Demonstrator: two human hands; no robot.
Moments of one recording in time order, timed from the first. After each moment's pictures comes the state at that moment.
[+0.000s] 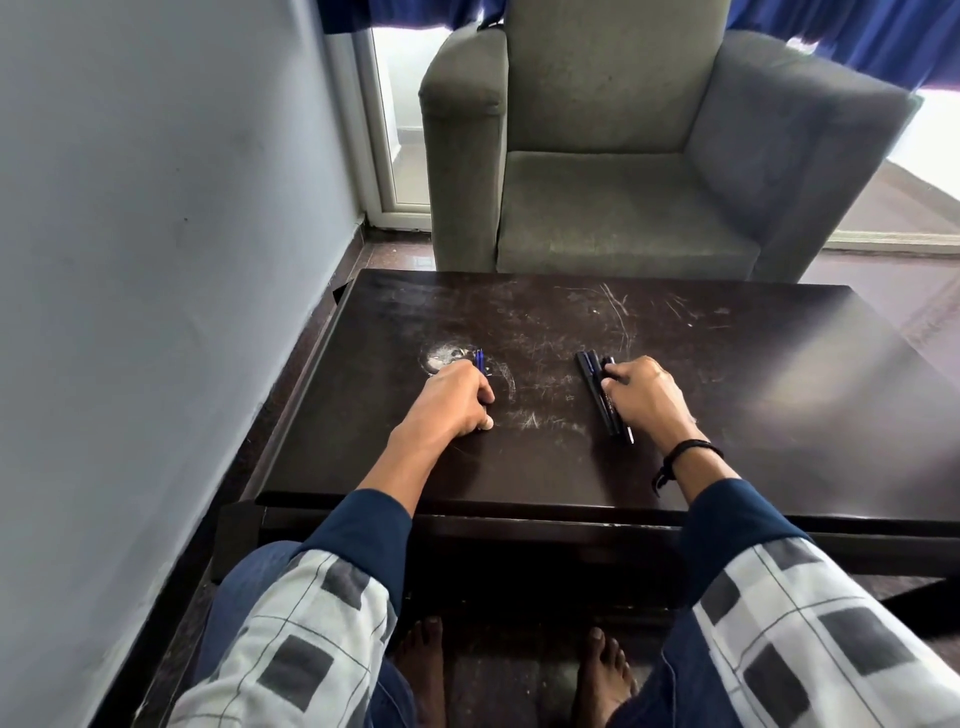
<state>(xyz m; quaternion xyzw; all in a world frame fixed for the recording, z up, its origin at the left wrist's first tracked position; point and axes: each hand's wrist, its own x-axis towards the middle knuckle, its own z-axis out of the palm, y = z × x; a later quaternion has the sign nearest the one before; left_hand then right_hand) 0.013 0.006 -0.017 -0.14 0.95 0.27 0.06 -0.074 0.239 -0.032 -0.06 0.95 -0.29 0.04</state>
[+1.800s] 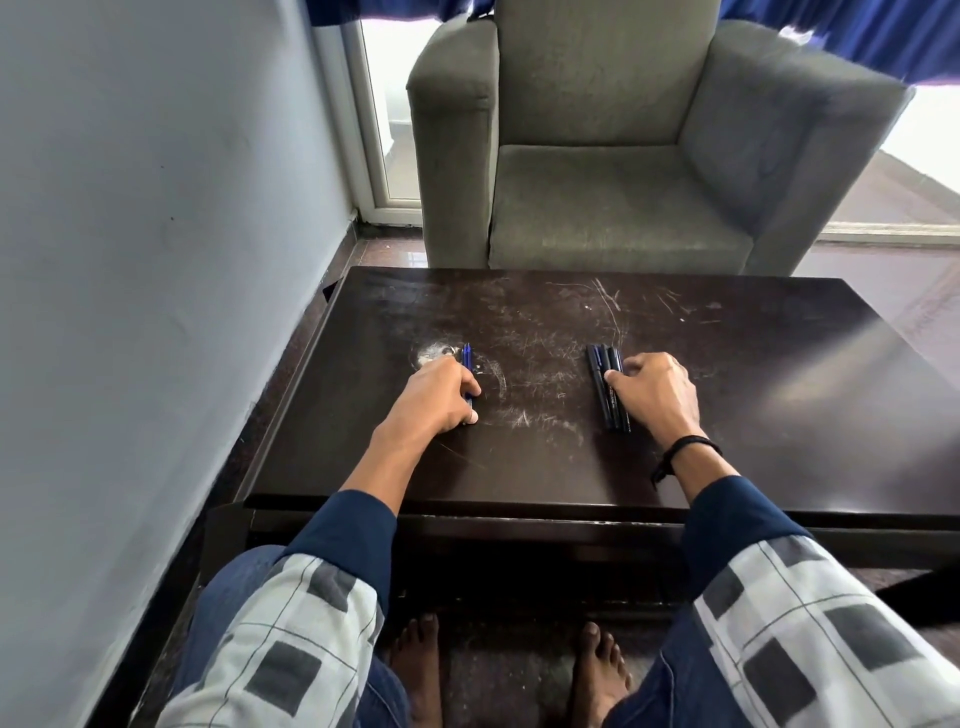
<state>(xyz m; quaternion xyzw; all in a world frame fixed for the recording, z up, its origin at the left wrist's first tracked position) 0.010 -0.002 -0.019 -0.13 0.95 0.28 0.06 -0.072 0.248 -0.024 0.03 0.95 -0.30 -0.01</state>
